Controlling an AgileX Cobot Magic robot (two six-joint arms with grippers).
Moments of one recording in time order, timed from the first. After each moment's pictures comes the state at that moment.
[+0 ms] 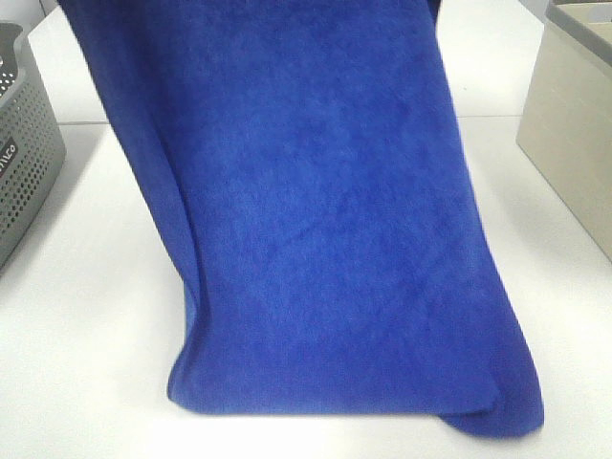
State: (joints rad) left arm -0.48 1.50 -1.52 0.43 0.85 -0.17; right arm 0.37 1.60 -1.56 0.18 0.56 -0.50
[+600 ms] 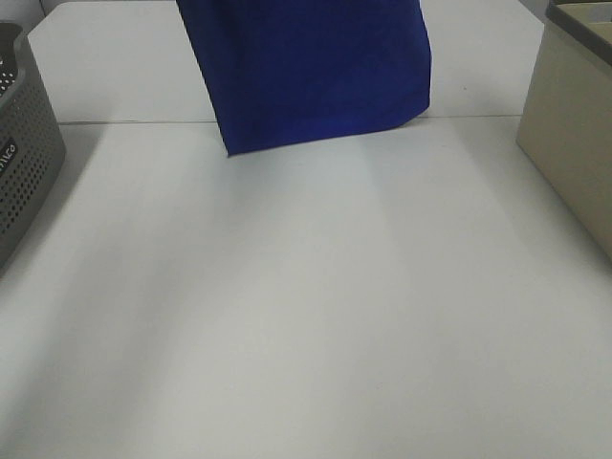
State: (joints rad) left arm -0.37 2.10 -2.57 0.39 0.79 0.13; right arm 0.29 2.11 -2.48 0.26 0.50 -0.51
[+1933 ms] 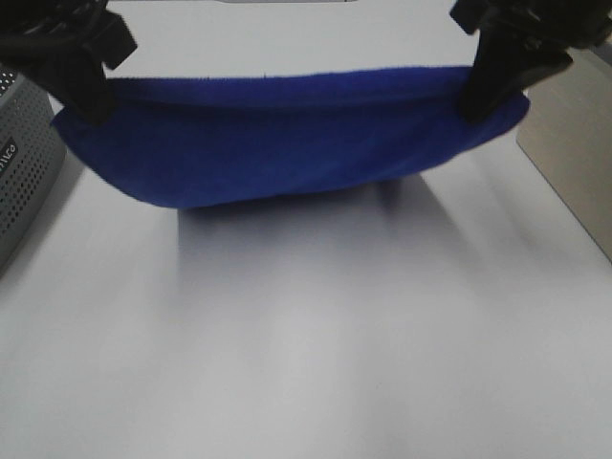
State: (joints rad) left arm -0.46 1.53 -1.43 -0.12 1.21 0.11; right arm 0.27 1.60 -1.43 0.32 1.22 -0.32
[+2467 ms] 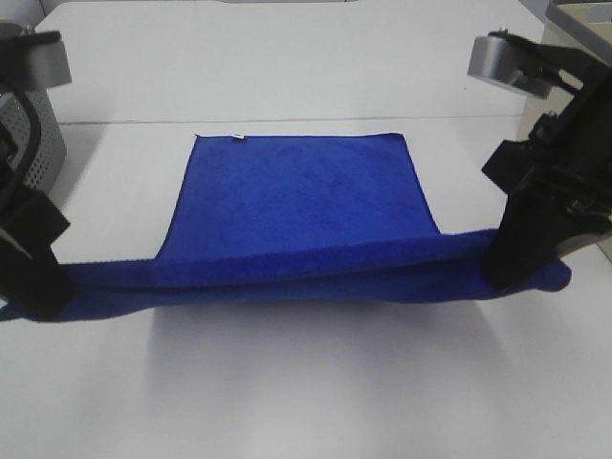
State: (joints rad) left arm -0.46 1.32 -1.00 -0.34 1.19 0.07; right arm 0.28 1.44 -1.01 0.44 1.22 -0.30
